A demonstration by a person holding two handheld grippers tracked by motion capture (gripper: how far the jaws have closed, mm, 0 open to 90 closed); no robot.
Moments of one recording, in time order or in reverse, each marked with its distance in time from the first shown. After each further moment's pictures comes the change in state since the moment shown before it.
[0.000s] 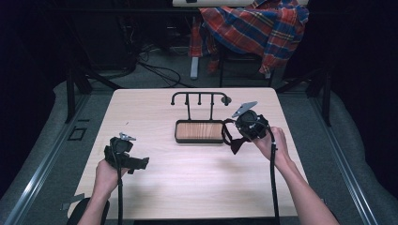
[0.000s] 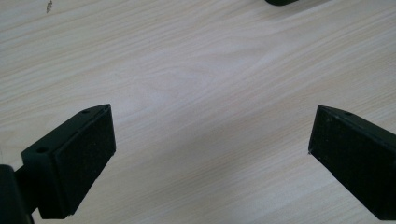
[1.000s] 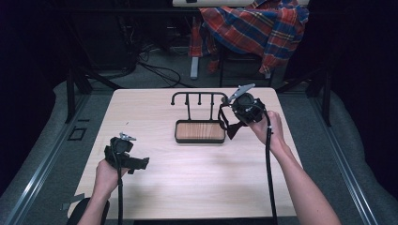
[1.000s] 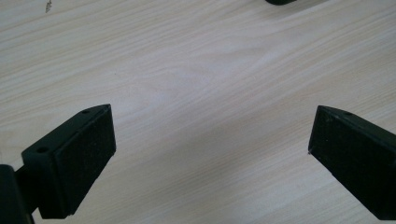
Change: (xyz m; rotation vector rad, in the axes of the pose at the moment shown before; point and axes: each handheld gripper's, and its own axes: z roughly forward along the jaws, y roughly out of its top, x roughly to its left) left arm 0.000 0.000 0.000 0.001 -0.001 0.001; right arm -0.021 0.040 -0.007 -0.050 -0.042 0.014
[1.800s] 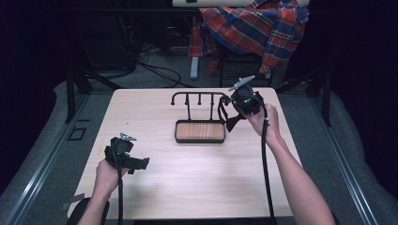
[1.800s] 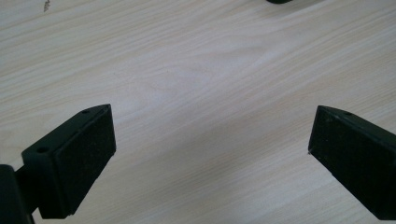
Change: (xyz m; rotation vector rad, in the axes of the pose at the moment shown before) left arm -0.001 0.000 0.000 0.006 -0.002 0.001; right arm -0.018 0.011 0.020 -0.011 -0.004 0.078
